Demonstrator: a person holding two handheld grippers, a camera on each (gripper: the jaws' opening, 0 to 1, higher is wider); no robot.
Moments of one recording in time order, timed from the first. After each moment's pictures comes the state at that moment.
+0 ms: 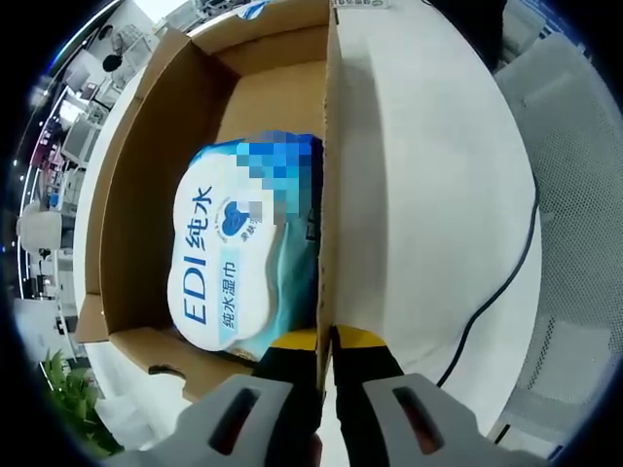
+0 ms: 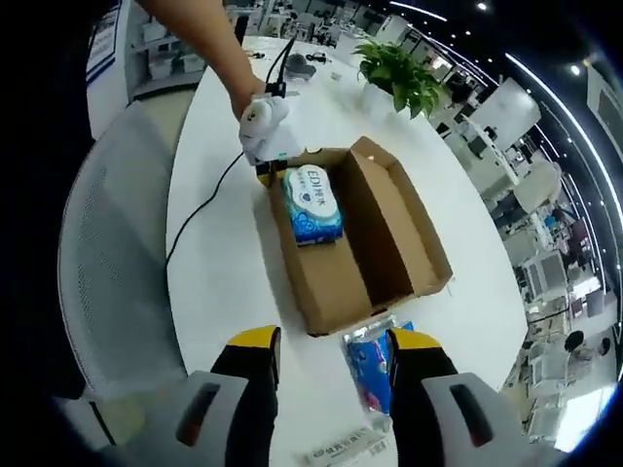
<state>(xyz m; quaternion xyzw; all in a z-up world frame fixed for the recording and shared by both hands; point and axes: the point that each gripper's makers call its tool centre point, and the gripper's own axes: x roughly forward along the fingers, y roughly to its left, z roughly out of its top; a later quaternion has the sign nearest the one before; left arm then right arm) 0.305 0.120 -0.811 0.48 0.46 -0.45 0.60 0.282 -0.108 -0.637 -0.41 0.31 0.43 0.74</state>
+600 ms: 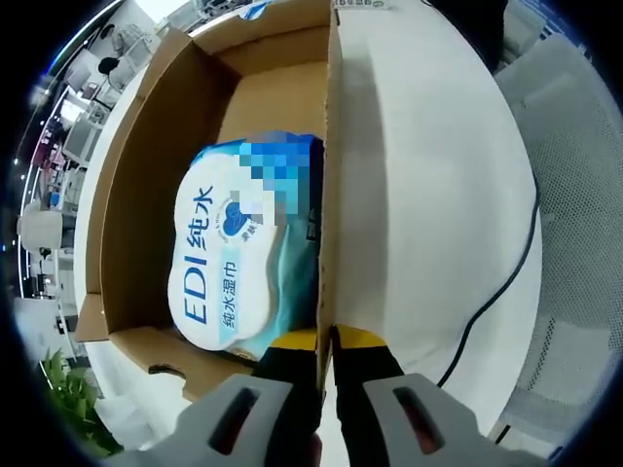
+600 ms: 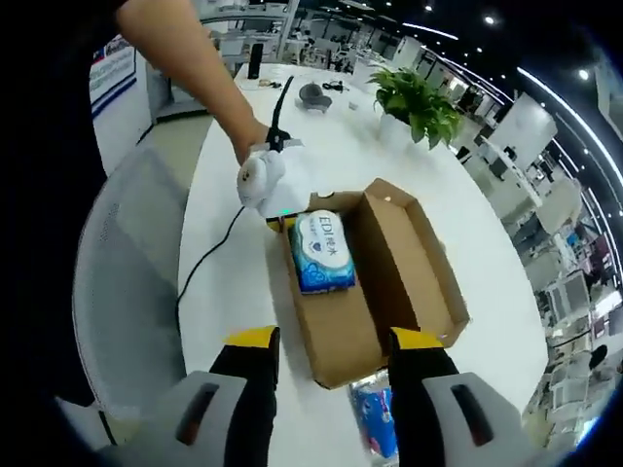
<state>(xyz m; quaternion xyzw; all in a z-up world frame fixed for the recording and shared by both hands) 0.304 0.120 -0.811 0.48 0.46 -0.45 0.60 0.289 -0.056 -0.635 -0.35 0.32 0.53 0.70</state>
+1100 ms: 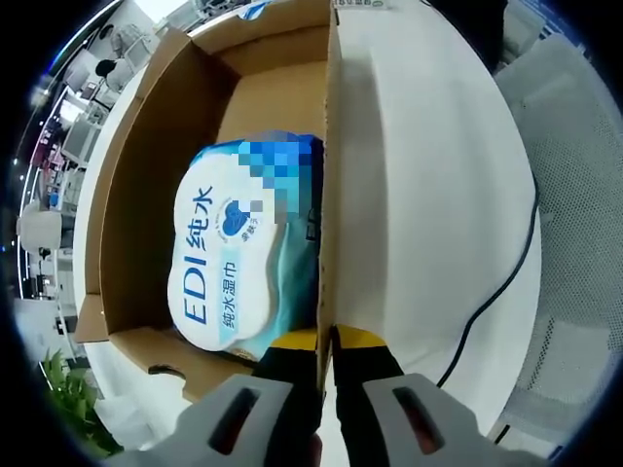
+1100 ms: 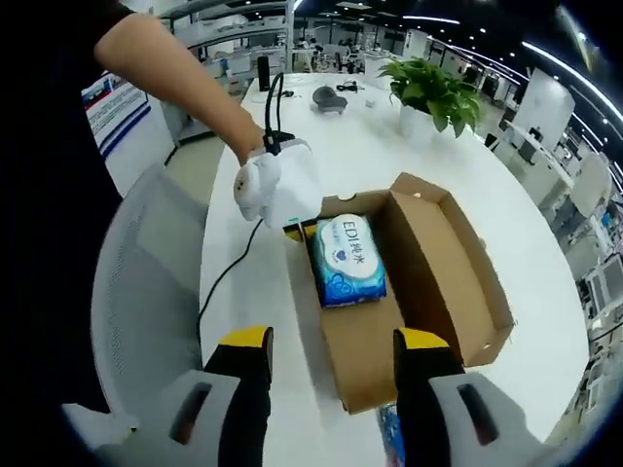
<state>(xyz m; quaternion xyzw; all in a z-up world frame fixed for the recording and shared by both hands) 0.304 0.119 -0.811 0.48 0.46 -0.46 0.60 0.303 -0.040 -0.650 -0.34 0.34 0.57 0.67</state>
